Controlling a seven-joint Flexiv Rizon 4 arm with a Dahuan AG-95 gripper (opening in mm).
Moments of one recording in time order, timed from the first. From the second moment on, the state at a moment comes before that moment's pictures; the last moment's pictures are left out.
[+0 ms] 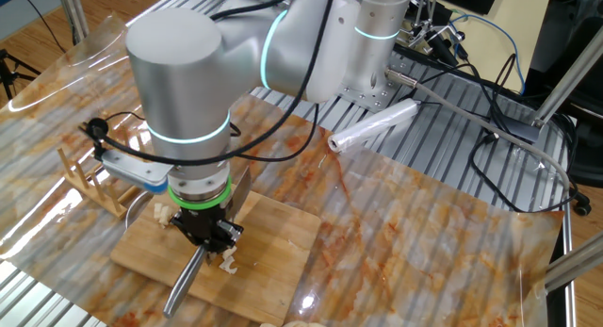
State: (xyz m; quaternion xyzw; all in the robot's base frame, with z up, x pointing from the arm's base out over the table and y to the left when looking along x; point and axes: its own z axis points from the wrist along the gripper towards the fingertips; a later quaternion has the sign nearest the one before) arm 0.667 -0.006 0.038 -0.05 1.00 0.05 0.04
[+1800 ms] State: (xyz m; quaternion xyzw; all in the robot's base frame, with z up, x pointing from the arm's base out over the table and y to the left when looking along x) arm 0.670 0.003 0.038 -0.01 1.00 0.05 0.06
